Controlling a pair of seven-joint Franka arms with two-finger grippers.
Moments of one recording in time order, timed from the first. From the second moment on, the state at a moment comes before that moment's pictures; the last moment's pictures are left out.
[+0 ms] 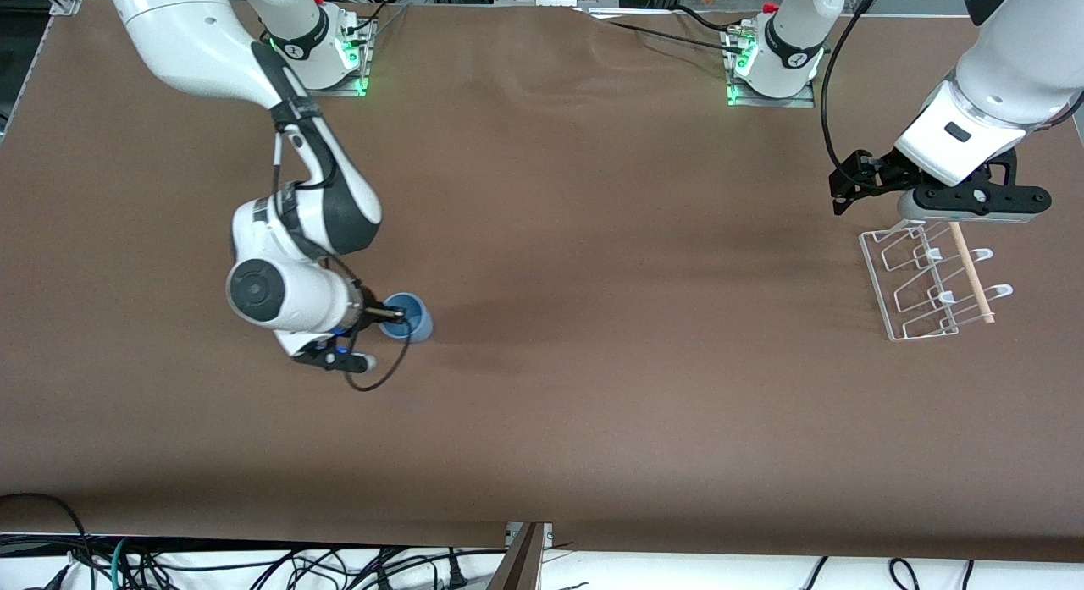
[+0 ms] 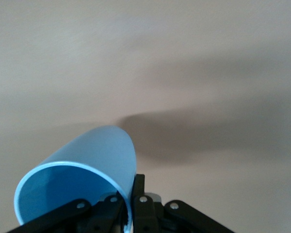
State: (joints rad) left arm -0.09 -0.01 -0.10 -1.68 0.03 1.72 -0.16; right arm 0.23 0.65 0.17 -1.49 0.10 2.02 0.54
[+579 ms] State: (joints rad) left arm -0.09 0.04 -0.10 -1.68 -0.11 1.64 -0.03; right arm 0.29 0.64 0.29 -1.33 0.54 2.03 0.88
